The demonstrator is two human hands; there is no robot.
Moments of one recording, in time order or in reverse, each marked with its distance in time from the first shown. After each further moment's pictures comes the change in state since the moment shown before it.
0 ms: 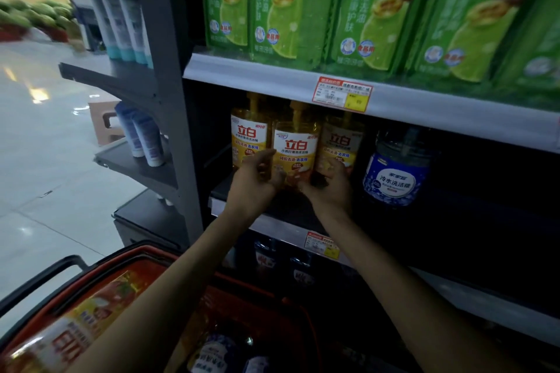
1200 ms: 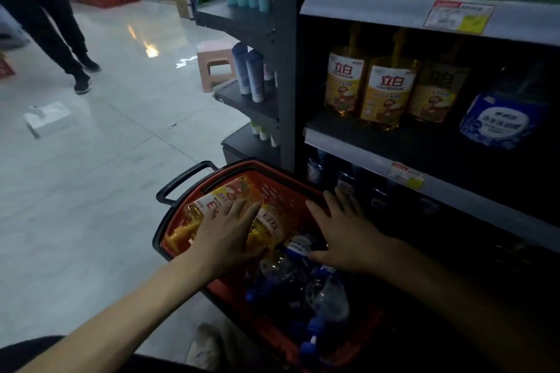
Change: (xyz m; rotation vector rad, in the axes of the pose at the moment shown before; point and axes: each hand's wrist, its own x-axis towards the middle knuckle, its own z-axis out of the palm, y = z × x) left_hand -0.259 -0.043 -0.169 1.201 -0.529 -0.217; right_hand -0.203 -0.012 -0.002 -1.146 -1.153 -0.467
